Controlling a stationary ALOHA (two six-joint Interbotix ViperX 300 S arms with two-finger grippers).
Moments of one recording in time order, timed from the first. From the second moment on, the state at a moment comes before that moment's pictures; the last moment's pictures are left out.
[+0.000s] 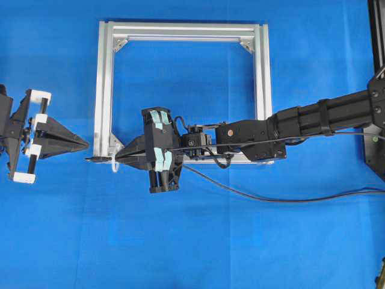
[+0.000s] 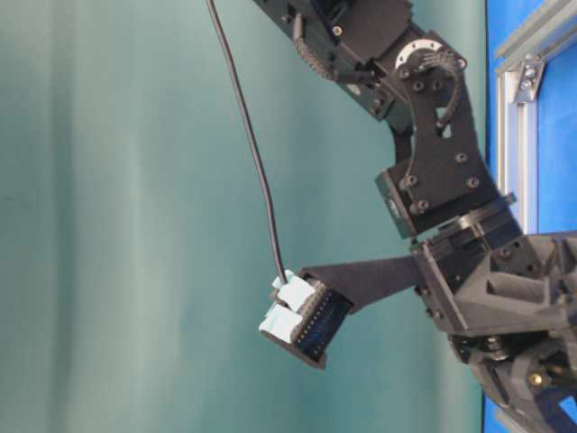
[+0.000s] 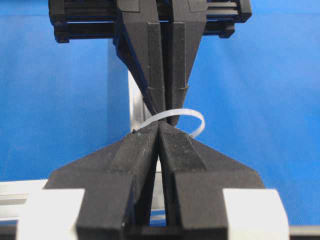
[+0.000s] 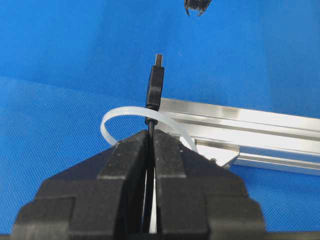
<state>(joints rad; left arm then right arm) -0.16 -0.49 1.40 -0.08 -0.64 0.01 0.06 0.47 0.30 0.00 -0.41 0.09</state>
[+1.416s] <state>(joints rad) -0.14 -0.40 1.35 -0.08 -0.56 -0.01 0.06 0.47 0.30 0.00 -0.40 0.09</state>
